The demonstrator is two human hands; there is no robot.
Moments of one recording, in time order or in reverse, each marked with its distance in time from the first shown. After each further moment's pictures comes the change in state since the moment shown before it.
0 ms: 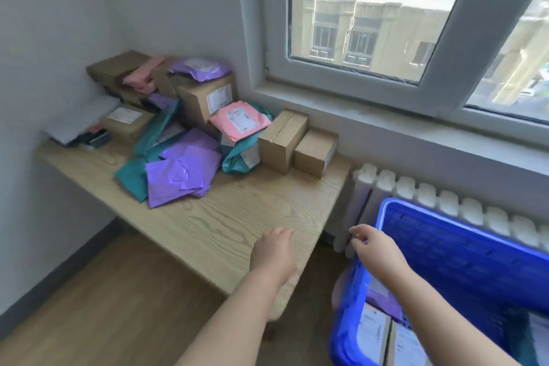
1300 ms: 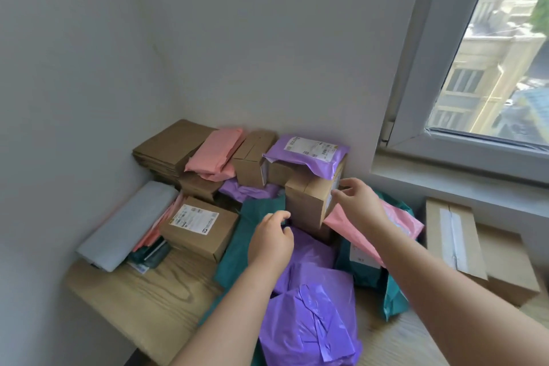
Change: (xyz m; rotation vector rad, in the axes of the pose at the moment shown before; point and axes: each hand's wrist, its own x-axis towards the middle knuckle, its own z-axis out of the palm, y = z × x) left_hand 0.333 -0.345 -0.307 -0.334 0.212 0.005; right_hand 0.305 -0.513 0.146 0.357 0.211 -0.062
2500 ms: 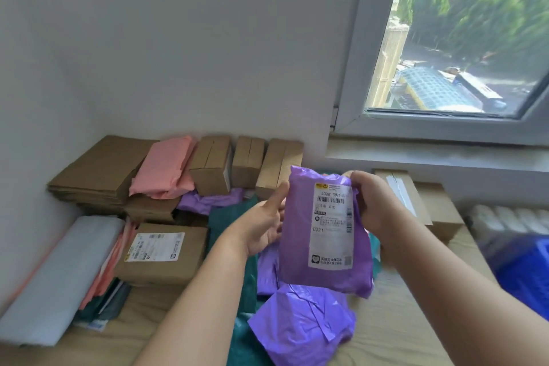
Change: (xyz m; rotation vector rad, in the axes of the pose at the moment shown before) left_hand 0.044 0.018 -0.037 -0.861 -0.898 -0.148; right_hand -0.039 -0.007 -0.020 0.937 0.162 0.360
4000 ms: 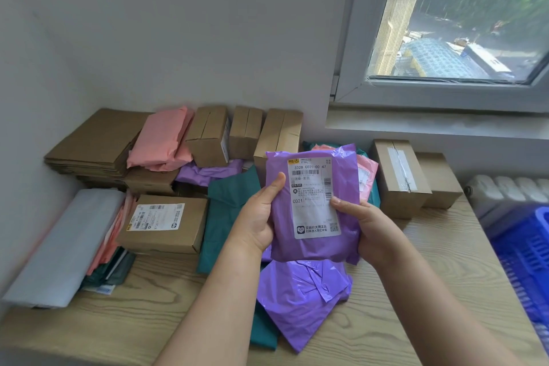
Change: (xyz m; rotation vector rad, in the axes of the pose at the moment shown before) left_hand -0.006 -0.049 0.014 -0.428 0.252 0.081; right_hand -0.048 0.082 -0.032 0.121 -0.164 0.096
